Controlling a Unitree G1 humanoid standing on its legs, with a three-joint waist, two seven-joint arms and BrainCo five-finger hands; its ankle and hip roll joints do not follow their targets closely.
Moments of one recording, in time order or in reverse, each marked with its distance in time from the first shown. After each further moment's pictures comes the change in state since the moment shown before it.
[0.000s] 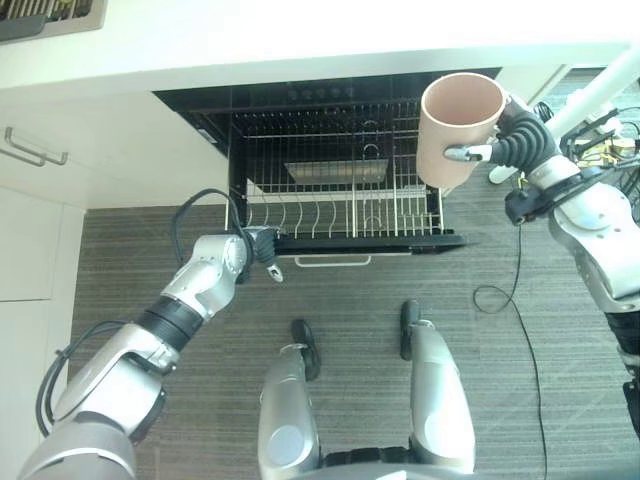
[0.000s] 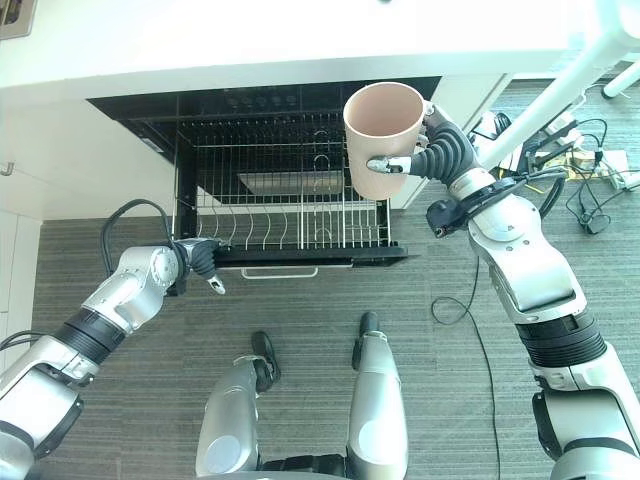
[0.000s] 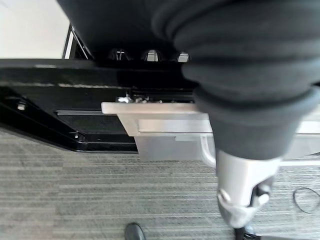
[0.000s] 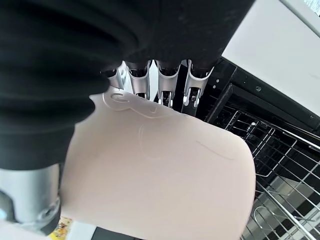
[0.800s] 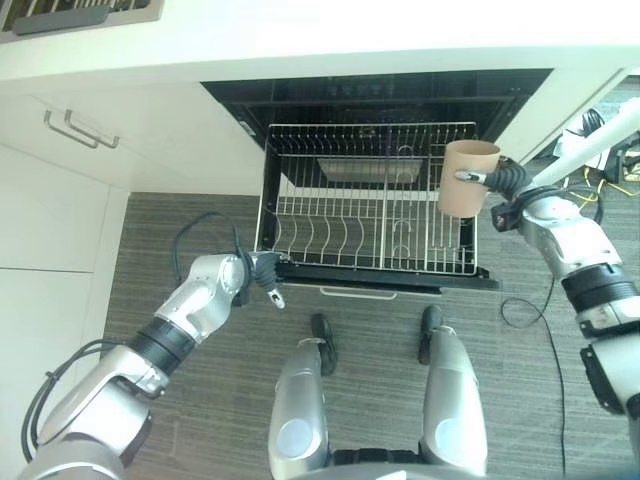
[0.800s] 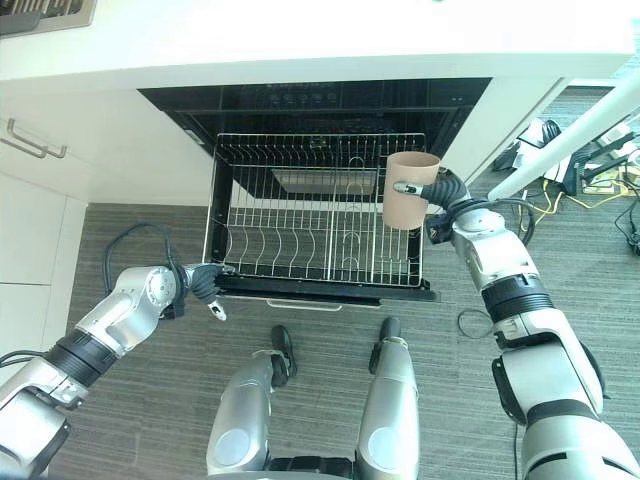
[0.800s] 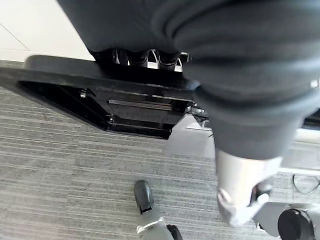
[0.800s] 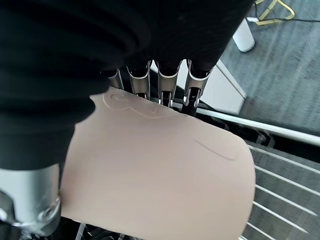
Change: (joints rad) left arm 0.085 0.021 -0.009 -0.077 -0.090 0.007 -0.040; right arm -0.209 0.173 0.142 0.684 0.062 0.142 -0.080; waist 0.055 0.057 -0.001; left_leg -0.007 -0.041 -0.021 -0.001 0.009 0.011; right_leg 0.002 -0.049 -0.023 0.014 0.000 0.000
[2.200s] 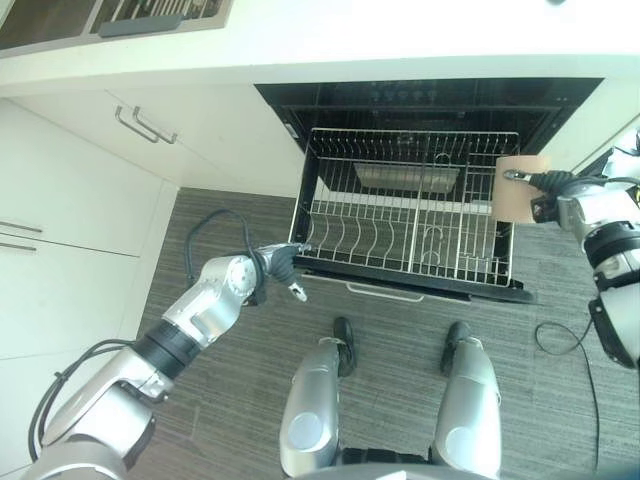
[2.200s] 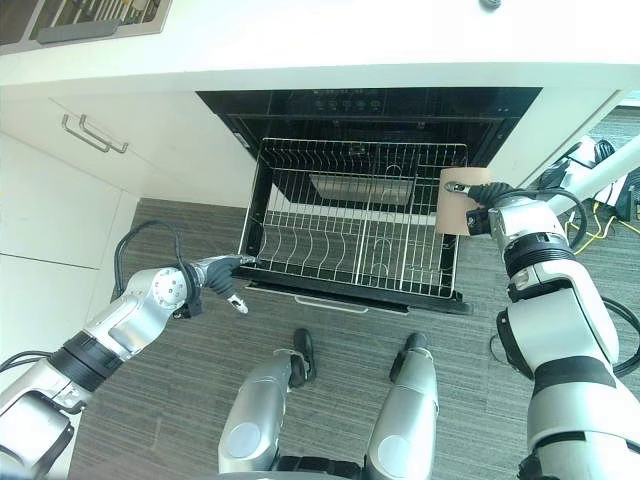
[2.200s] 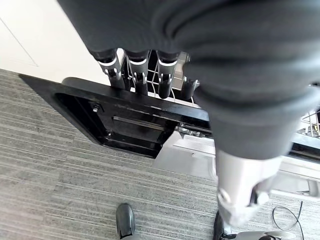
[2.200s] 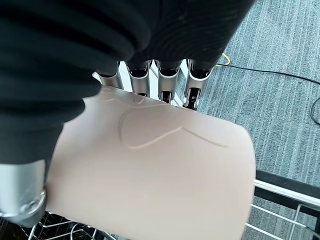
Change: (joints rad) left arm 0.015 -0.005 -0.011 -0.108 -0.105 -0.010 0.107; right arm -0.276 -0.068 0.108 0.520 0.003 0.110 -0.008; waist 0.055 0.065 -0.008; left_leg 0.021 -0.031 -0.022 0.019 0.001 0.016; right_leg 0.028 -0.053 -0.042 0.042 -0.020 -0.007
